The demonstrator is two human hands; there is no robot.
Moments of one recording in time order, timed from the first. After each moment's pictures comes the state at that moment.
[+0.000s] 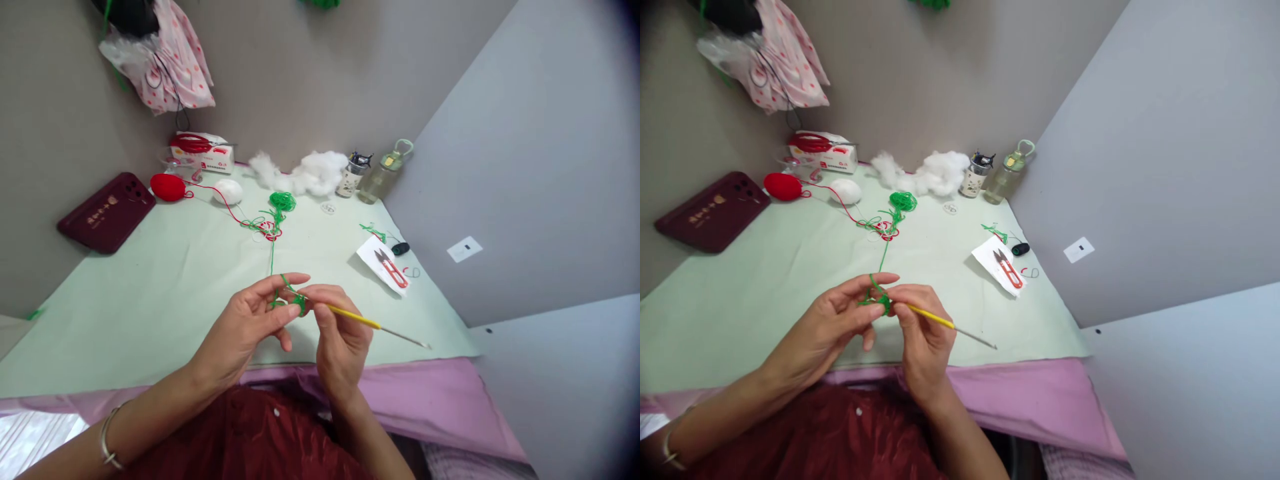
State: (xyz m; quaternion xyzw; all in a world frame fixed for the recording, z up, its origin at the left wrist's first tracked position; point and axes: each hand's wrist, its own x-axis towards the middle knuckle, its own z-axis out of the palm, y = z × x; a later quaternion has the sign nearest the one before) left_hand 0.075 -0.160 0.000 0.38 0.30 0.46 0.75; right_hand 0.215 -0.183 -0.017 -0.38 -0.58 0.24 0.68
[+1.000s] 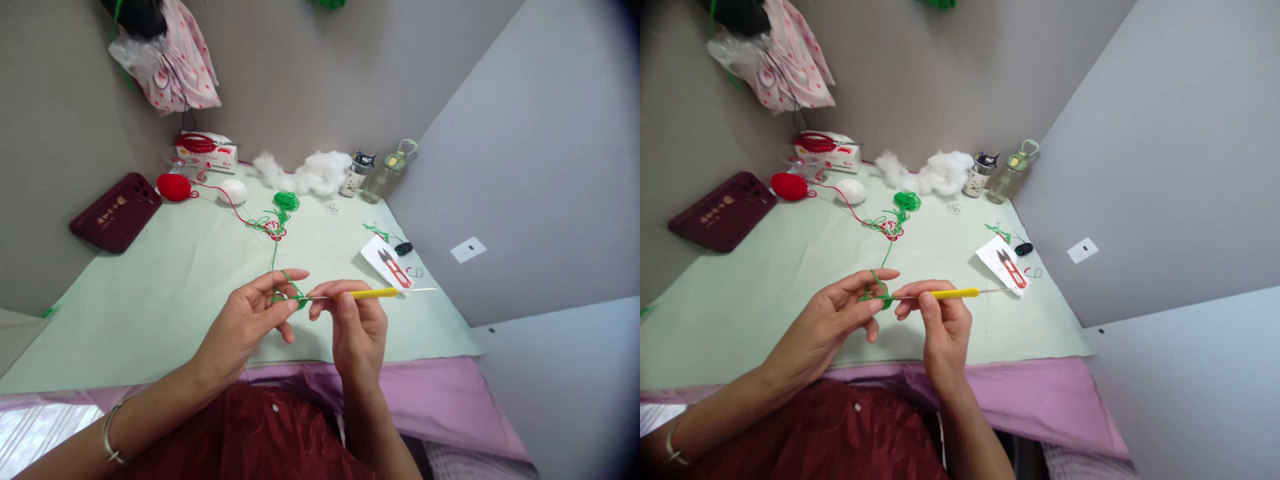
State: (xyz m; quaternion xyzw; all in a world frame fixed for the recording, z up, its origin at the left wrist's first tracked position) left_hand 0.061 -0.157 0.005 0.44 0.35 0.44 0.70; right_hand 0.220 -0.182 -0.007 -0.37 -0.50 0.39 0.68
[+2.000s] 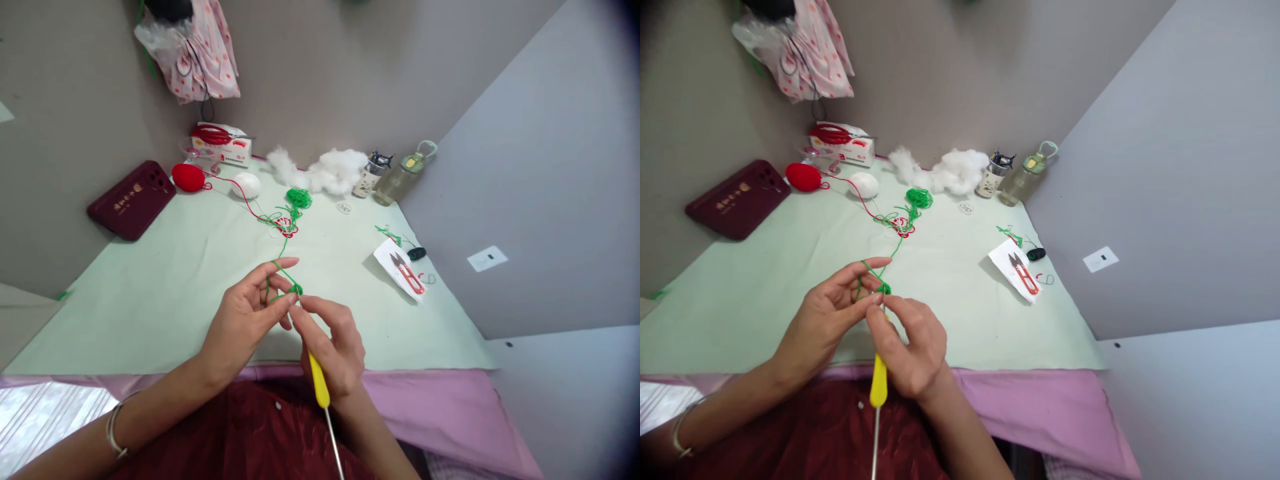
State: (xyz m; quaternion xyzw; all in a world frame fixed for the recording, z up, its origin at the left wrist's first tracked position) left_hand 0.050 -0.156 -0.004 0.45 0.40 0.51 0.62; right_hand 0.200 -0.189 -0.037 -0.38 -0.76 -0.10 0.52
